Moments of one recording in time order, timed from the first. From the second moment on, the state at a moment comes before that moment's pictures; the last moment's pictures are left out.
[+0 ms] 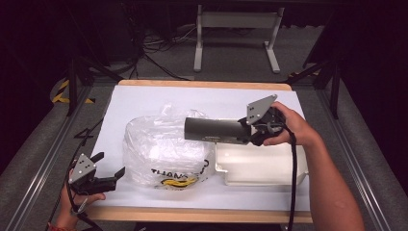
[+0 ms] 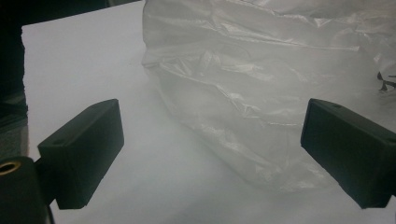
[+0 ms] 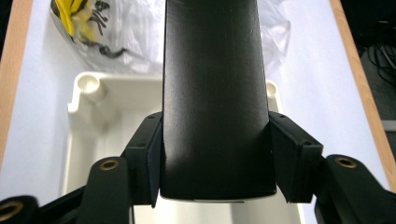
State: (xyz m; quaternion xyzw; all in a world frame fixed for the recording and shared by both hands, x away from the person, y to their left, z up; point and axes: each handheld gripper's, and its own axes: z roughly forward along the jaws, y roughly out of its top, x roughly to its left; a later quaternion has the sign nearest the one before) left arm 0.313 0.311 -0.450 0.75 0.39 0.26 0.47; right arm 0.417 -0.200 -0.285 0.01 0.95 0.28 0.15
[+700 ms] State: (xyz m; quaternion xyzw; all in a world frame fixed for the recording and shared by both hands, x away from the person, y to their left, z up) left arm 0.313 0.310 -0.450 0.75 0.39 0.26 0.47; right arm 0.396 -0.283 -0.278 0.06 0.94 0.27 0.18
